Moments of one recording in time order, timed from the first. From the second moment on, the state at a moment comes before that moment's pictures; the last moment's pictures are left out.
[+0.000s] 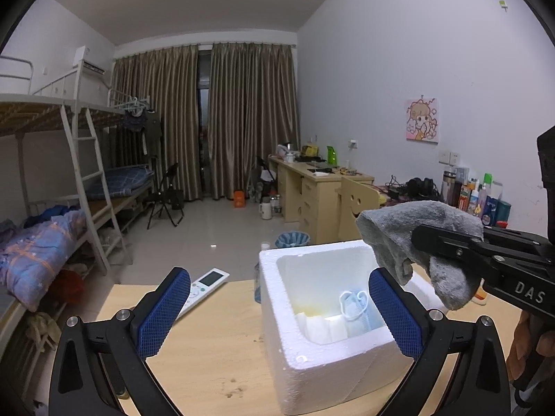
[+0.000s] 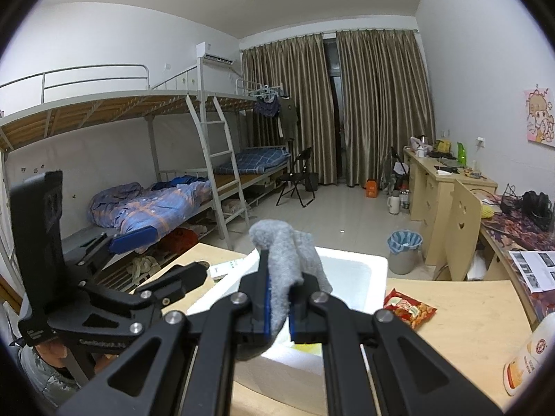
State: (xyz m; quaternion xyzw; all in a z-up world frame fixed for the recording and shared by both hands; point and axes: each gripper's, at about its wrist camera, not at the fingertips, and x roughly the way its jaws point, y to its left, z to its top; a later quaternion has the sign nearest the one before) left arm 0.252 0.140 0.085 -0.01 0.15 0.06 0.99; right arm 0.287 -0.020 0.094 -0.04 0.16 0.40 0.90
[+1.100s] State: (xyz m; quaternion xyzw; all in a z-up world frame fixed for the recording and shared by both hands) left arm 0.246 0.159 0.077 -0.03 0.15 0.06 0.99; right arm 0.298 -0.013 0.088 -0.04 0.18 0.39 0.90
